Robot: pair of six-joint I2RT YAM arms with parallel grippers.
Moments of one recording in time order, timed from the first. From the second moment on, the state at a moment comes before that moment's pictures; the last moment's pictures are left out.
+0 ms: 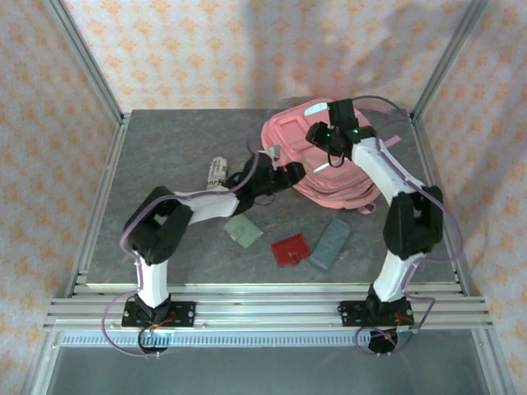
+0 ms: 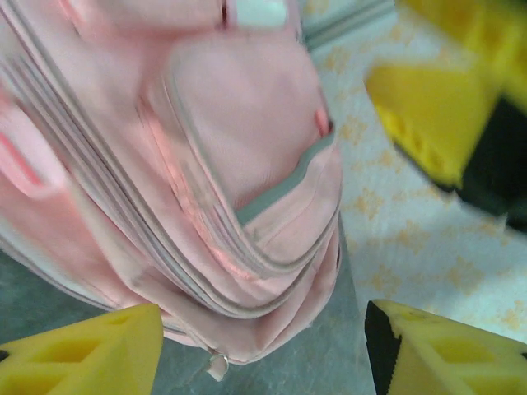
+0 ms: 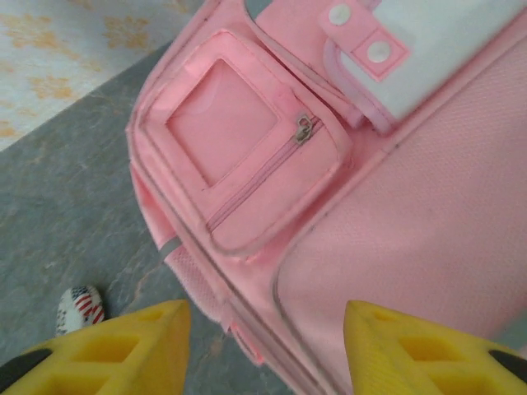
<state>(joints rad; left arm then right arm) -0.62 1.87 1.13 0.37 0.21 -1.02 0.28 1.75 1.52 -0.55 -0.07 0.66</state>
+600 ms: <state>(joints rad) -0.46 2.21 1.42 0.19 0.14 -0.98 0.28 1.30 0.96 -0.39 -0.16 0.72</state>
